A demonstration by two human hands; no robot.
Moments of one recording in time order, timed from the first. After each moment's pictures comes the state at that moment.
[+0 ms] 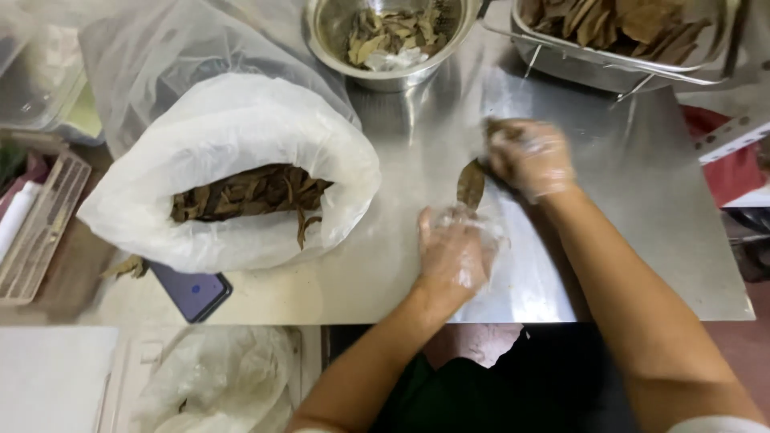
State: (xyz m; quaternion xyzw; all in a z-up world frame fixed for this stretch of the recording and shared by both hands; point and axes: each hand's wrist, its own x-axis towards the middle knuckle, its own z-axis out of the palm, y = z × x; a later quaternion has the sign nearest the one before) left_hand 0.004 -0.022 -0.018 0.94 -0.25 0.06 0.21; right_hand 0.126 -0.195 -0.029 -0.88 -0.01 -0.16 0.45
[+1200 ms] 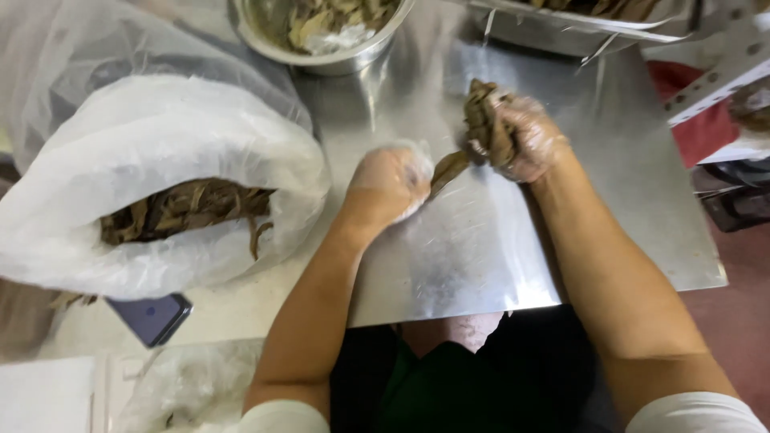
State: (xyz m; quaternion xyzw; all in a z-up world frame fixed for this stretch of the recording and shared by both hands) left_hand 0.101 0.008 0.022 0.91 -0.20 -0.11 0.35; right_hand 0.103 -0.209 0.010 -0.46 0.11 -0.03 0.88
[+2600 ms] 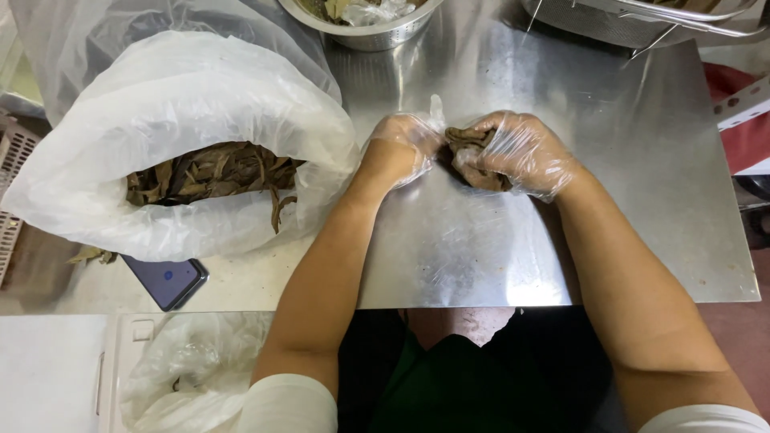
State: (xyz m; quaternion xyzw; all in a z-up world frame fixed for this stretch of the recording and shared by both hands) left_hand 0.147 0.020 -0.033 0.87 -0.09 -0.11 0.48; right_hand 0.100 -0.204 -0.039 -0.82 -0.10 0.01 0.56
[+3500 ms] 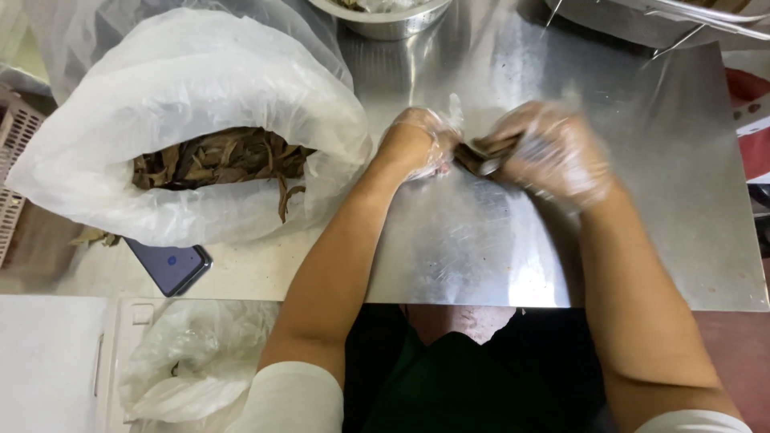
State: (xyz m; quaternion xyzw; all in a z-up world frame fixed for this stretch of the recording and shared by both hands) left_hand 0.127 0.003 0.036 0.86 0.04 -0.26 0.43; right_hand 0.080 -0.190 -0.002 -0.86 -0.32 -0.08 0.37
